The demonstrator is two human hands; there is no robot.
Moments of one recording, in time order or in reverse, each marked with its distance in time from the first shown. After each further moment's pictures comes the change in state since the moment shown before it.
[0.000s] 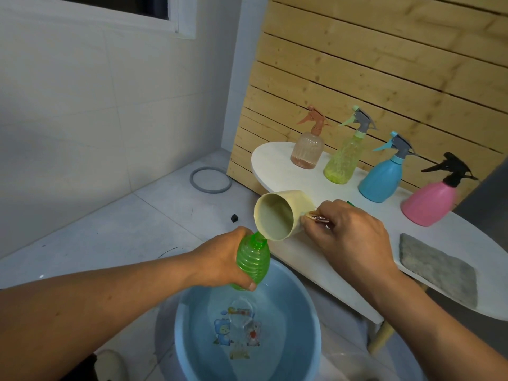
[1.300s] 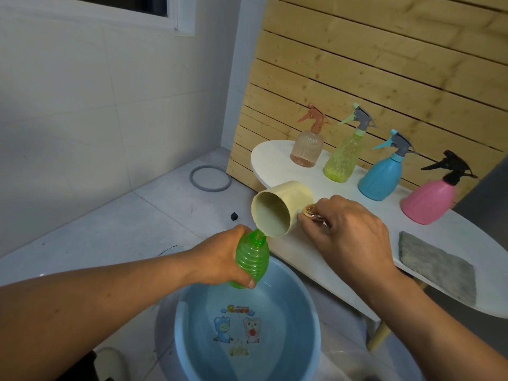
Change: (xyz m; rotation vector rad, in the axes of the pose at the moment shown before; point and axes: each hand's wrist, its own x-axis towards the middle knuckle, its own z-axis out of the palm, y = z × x) left_hand -0.001 0.000 0.000 -0.014 0.000 -0.009; right_hand -0.002 -0.001 0.001 -0.087 0.056 -0.095
